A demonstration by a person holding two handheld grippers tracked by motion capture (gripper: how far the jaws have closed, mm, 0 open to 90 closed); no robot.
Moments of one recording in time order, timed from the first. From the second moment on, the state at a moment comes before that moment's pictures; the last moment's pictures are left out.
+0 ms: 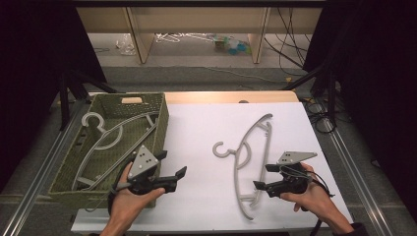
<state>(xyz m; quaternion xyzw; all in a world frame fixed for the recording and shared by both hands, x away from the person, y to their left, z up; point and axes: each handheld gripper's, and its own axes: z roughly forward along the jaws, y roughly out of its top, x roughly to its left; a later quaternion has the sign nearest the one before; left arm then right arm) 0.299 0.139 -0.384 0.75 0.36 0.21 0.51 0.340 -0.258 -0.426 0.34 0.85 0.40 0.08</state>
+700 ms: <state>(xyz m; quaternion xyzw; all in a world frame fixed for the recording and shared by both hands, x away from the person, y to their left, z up) 0.285 0.132 -0.424 0.77 0.35 0.21 0.50 0.340 -0.244 -0.432 0.34 0.85 0.39 0.09</state>
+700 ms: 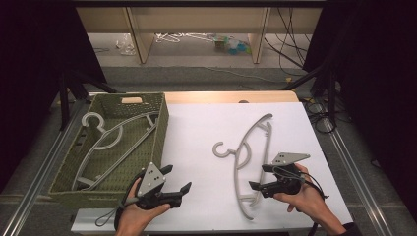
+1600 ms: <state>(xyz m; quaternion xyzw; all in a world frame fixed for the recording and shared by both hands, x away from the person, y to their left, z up) 0.284 0.127 -0.431 0.78 0.33 0.19 0.49 0.366 -0.162 -0.474 0.35 0.90 0.26 0.07</state>
